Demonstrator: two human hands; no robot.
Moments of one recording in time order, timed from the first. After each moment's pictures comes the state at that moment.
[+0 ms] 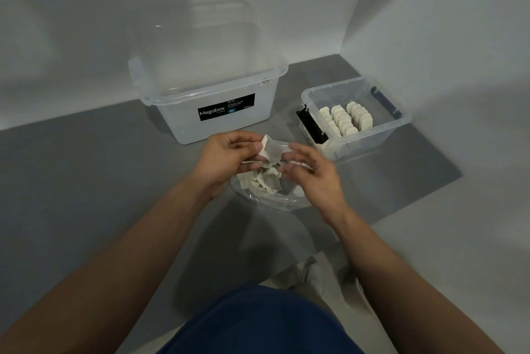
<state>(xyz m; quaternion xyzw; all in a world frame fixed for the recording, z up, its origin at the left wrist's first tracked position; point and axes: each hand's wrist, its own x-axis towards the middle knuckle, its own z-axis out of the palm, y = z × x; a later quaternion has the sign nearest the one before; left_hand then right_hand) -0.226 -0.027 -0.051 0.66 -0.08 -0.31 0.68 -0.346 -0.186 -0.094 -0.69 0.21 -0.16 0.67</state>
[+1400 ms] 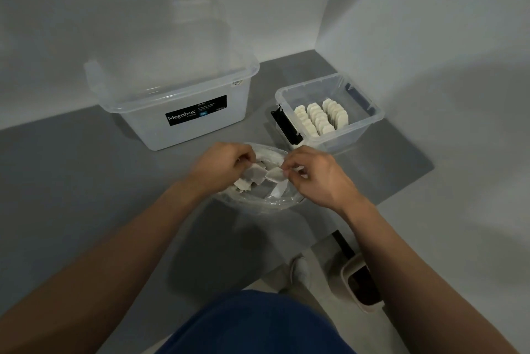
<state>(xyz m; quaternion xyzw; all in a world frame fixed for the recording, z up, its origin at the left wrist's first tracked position) -0.204 -0.066 -0.084 0.85 -0.45 -0.12 0.24 -0.364 -0.250 -0.071 -0.95 0.09 -0.08 0.28</state>
